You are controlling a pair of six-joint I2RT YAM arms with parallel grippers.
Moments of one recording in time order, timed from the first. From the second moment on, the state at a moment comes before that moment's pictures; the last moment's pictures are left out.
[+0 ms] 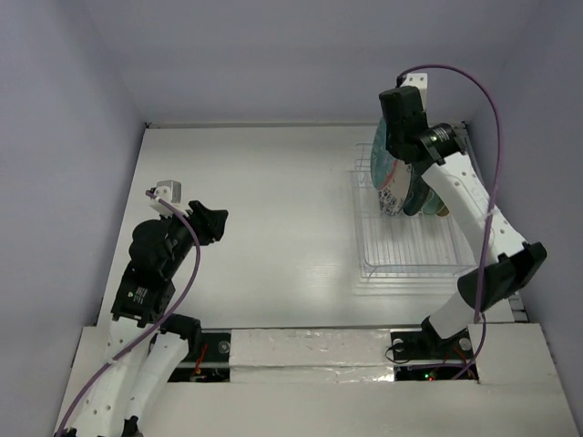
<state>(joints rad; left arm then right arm) -0.25 0.52 0.70 -0.38 0.08 -0.44 0.44 1.61 1.86 -0.90 0.70 0.23</state>
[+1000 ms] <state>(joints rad) -0.26 0.52 0.70 -0.38 0.08 -0.44 0.66 1.96 1.47 -0.16 0.07 0.77</state>
